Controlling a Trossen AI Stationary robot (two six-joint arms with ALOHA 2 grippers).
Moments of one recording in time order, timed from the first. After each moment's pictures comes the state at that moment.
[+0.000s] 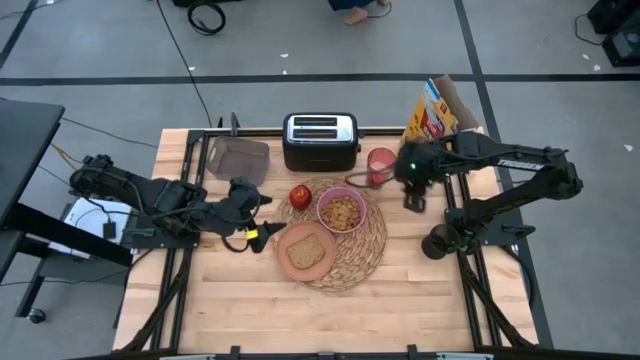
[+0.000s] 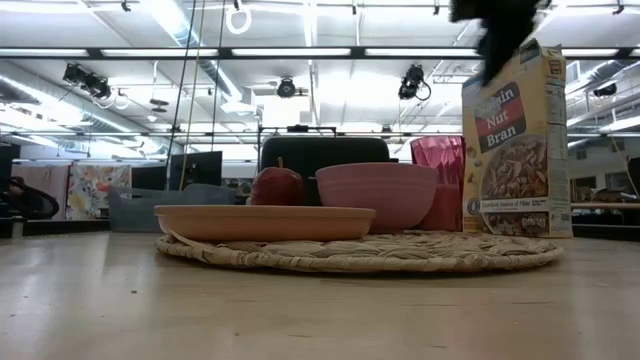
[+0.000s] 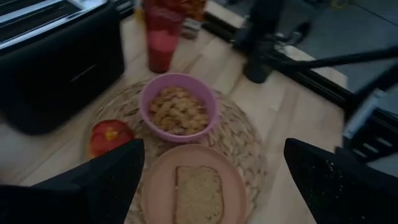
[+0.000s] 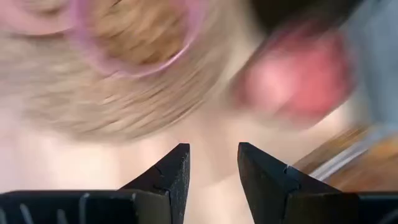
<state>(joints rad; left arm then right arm) -0.37 1.20 1.27 -0.74 -0.58 -0.76 -0.14 1.19 1.28 -1.26 0.13 0.08</state>
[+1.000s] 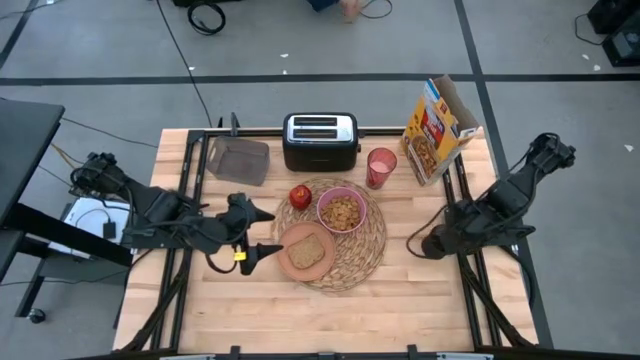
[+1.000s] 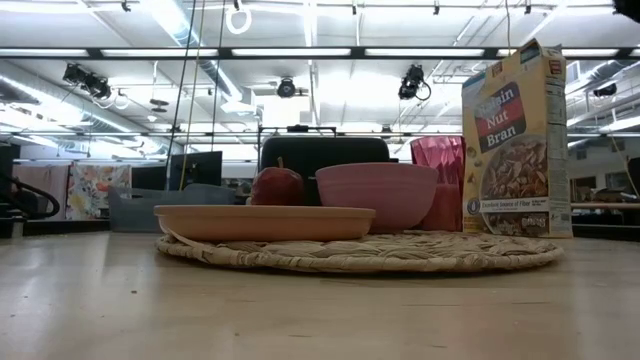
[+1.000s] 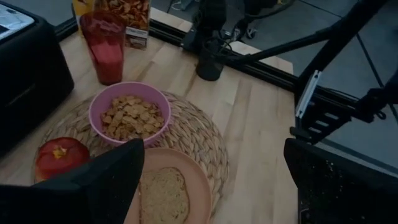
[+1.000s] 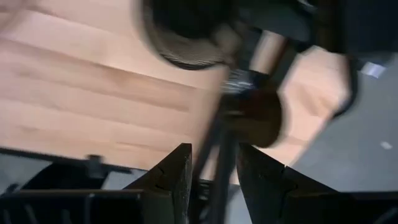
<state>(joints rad) -0.52 1.20 1.27 -0.63 -0.58 -0.66 0.66 1.00 1.09 -1.57 -0.26 1.99</state>
